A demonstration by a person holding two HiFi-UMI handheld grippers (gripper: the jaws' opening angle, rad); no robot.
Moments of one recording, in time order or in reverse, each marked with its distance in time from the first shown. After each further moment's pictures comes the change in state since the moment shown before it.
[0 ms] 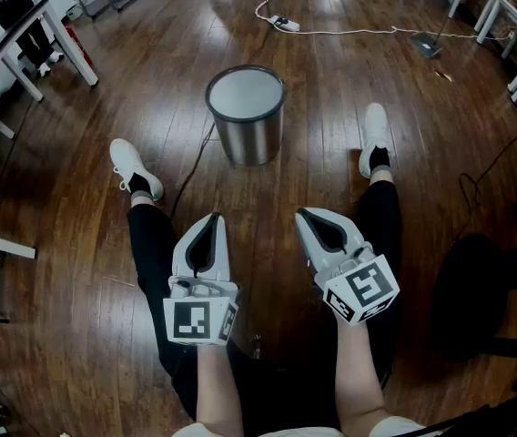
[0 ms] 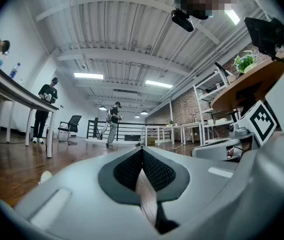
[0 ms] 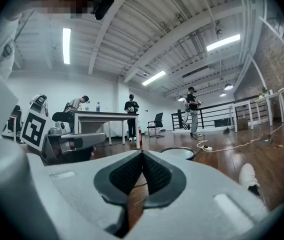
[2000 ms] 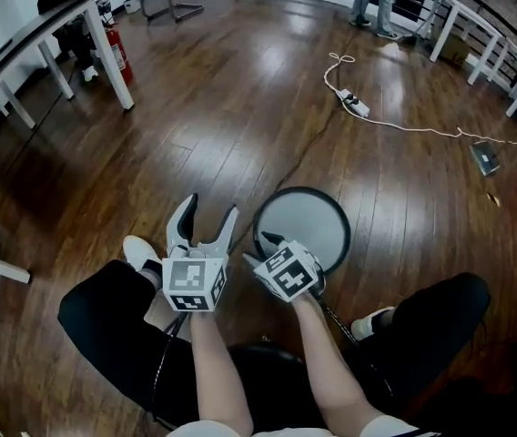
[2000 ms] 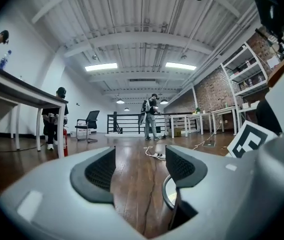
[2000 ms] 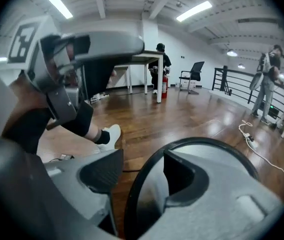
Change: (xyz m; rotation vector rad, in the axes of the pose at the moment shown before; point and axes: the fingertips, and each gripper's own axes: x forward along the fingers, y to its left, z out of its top) left arm 0.320 0.287 -0.039 0.022 0.101 0.218; right arm 0.431 -0.082 -0.112 -0.221 0.674 0.372
